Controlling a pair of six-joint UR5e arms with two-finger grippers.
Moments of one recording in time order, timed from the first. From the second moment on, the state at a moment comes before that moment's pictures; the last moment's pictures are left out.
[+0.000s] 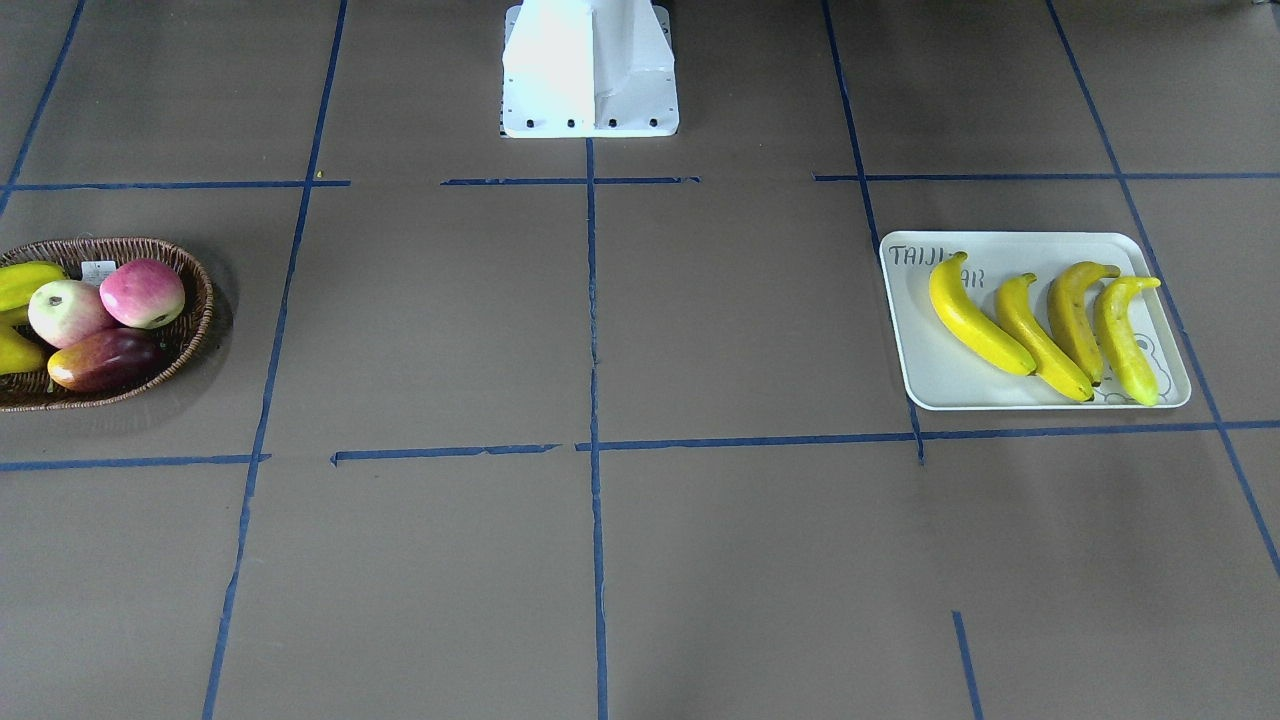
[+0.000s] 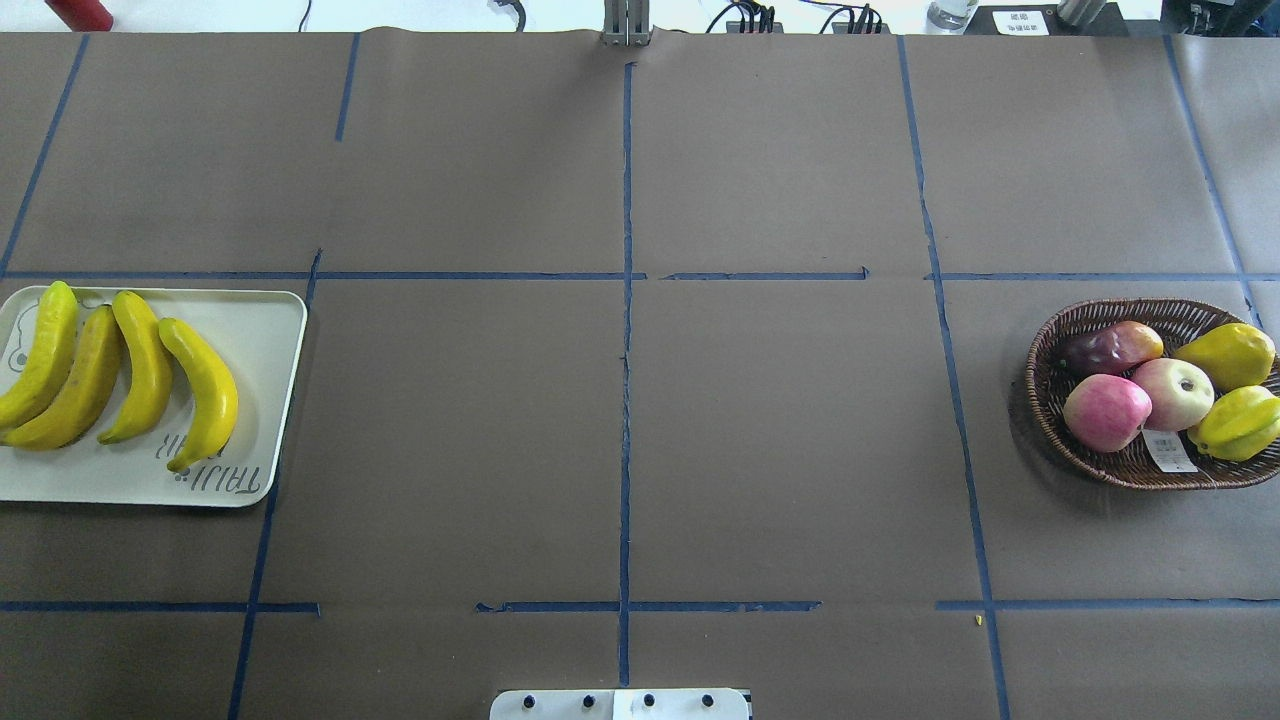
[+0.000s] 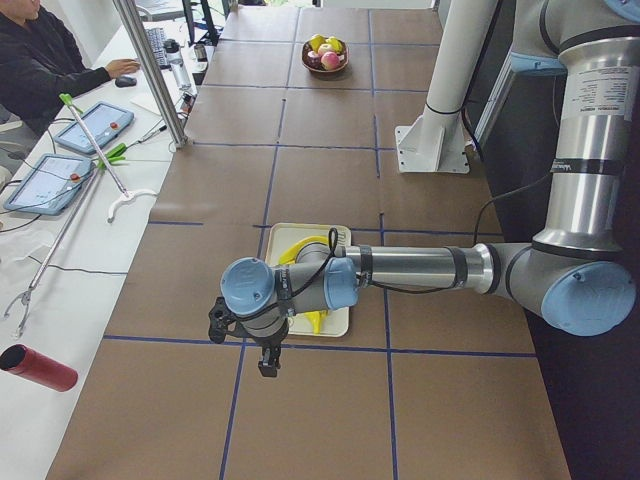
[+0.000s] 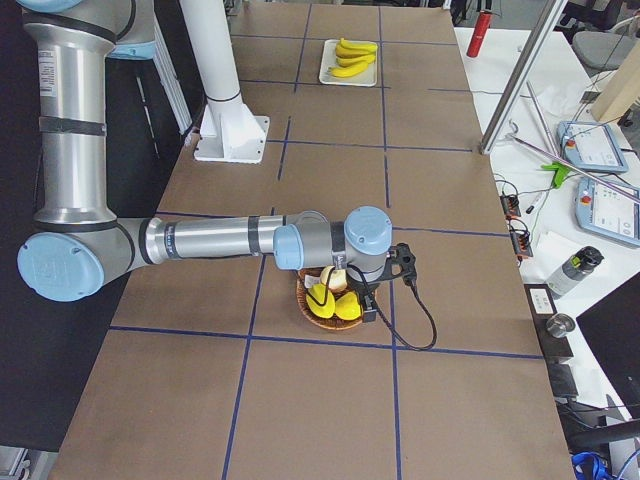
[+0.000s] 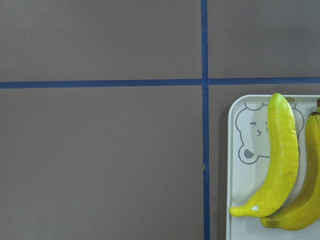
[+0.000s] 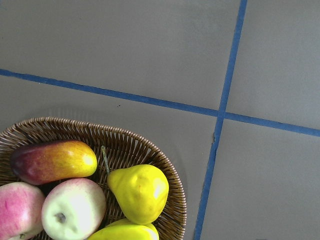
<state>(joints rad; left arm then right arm) -1.67 -1.58 -1.56 -1.45 -2.41 0.15 1.54 -1.63 1.72 -1.54 2.42 -0.08</state>
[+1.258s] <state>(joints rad) -1.64 -1.50 -1.64 -1.53 -2.39 0.05 1.58 -1.64 1.72 -1.65 2.42 -0.08</state>
